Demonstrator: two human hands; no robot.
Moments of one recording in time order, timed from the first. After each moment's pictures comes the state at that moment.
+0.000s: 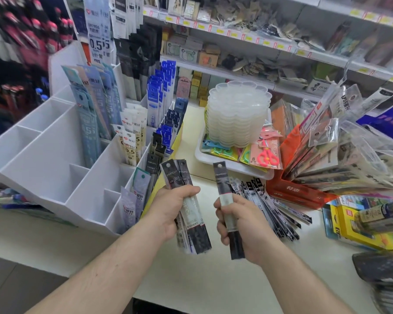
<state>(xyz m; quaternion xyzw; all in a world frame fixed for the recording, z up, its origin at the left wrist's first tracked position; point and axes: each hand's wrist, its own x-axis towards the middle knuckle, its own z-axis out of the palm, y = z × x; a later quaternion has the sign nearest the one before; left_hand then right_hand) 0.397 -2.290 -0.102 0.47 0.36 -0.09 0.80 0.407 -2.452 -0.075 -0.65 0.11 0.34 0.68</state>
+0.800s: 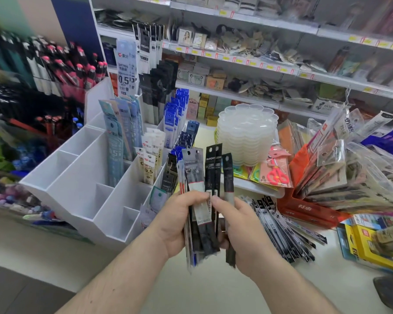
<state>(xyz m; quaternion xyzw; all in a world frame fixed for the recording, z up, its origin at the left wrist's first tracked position) 0.378 -2.273 -0.047 0.42 0.19 -0.14 0.88 0.386 -2.397 -0.019 -0.65 0.04 0.26 0.71</state>
